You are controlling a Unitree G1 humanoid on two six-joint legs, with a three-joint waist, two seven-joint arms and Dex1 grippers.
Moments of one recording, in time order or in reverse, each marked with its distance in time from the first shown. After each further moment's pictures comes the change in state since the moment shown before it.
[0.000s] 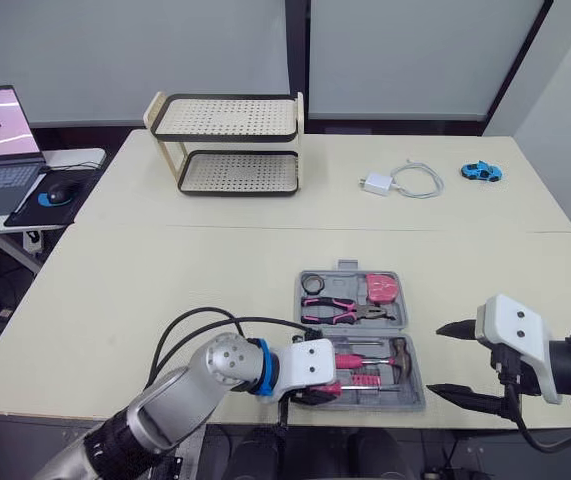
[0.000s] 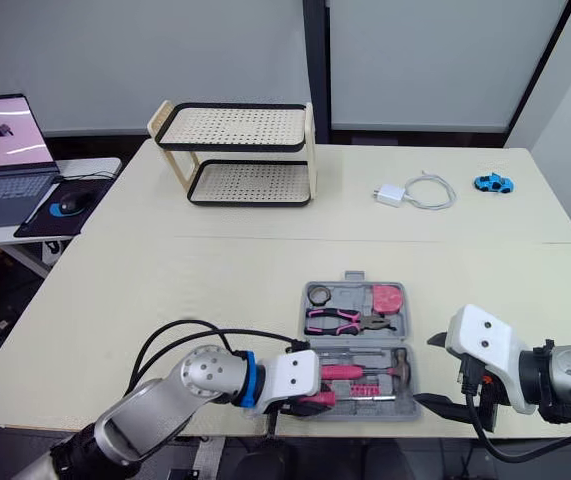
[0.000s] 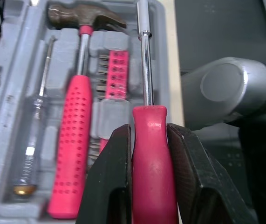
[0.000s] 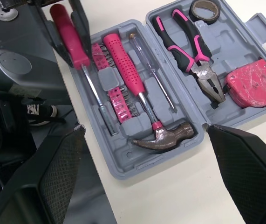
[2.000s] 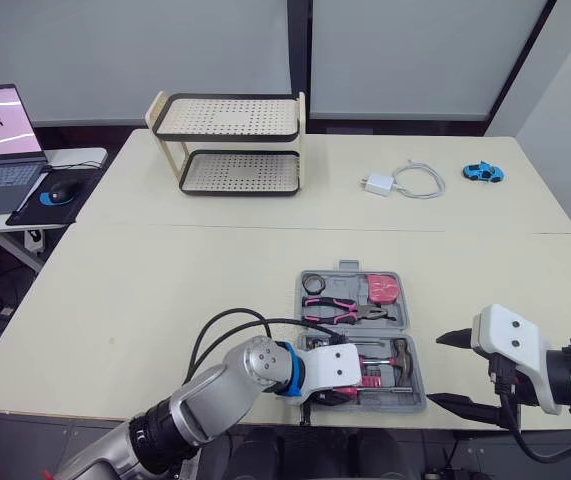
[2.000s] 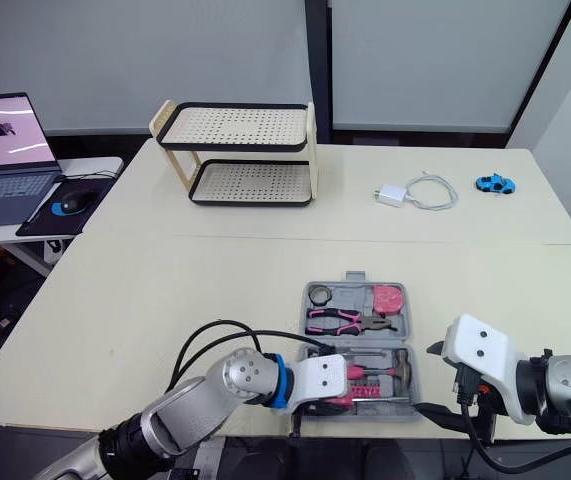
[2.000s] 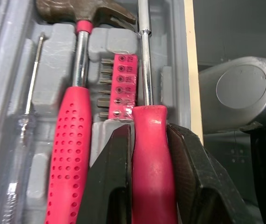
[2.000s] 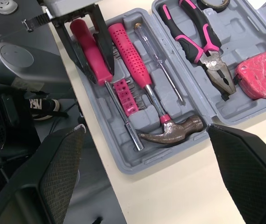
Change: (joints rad) left arm -0.042 -0.104 -0.137 0.115 0.079 0.041 0.073; right arm 0.042 0.001 0.002 -0.035 0.003 0.014 -0.029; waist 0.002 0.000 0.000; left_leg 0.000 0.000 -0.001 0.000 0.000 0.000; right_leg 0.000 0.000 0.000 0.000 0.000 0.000
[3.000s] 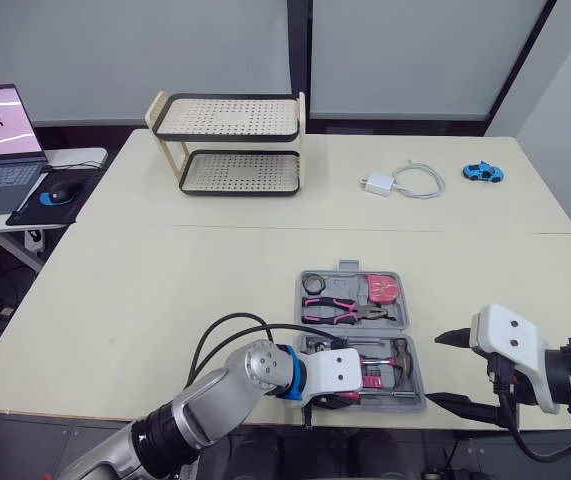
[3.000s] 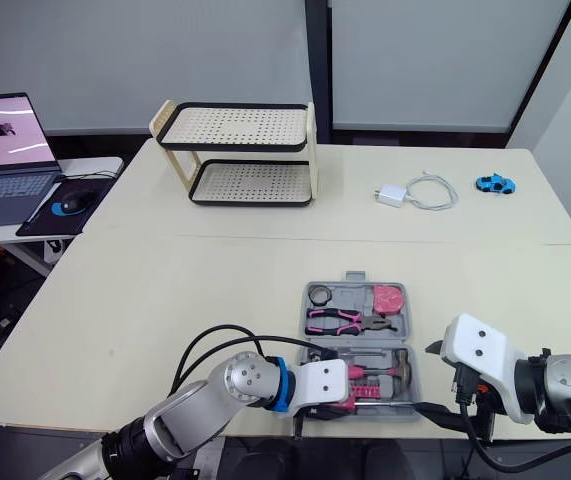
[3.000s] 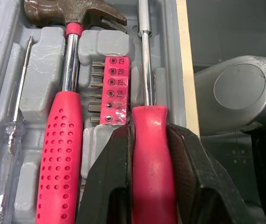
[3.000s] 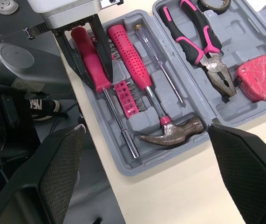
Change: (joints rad) left arm 0.018 -0.017 0.003 0.018 0.010 -0.058 -0.013; right arm -0.009 0.000 0.008 0.000 0.001 0.001 -0.002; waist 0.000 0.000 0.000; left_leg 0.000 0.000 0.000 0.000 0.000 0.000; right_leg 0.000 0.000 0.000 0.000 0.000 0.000
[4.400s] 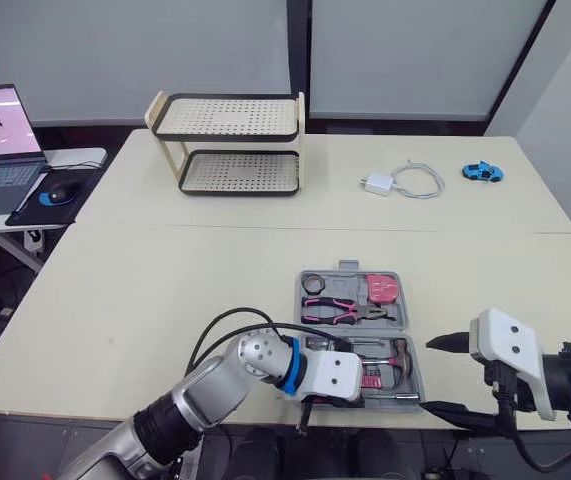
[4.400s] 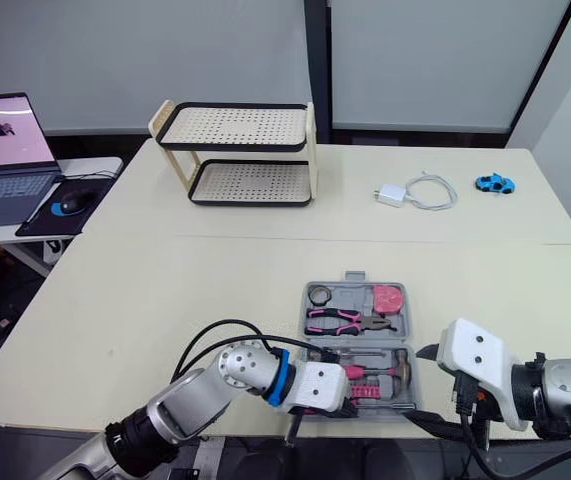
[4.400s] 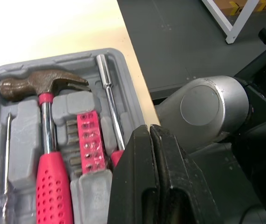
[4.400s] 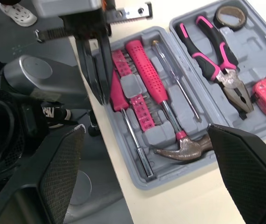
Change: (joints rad) left arm -0.013 -0.001 0.064 0.132 -0.013 -0.352 -0.237; right arm 0.012 0.021 -0.020 -0.023 0.053 -0.039 0.037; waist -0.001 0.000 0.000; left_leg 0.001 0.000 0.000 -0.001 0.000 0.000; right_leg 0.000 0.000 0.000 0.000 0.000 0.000
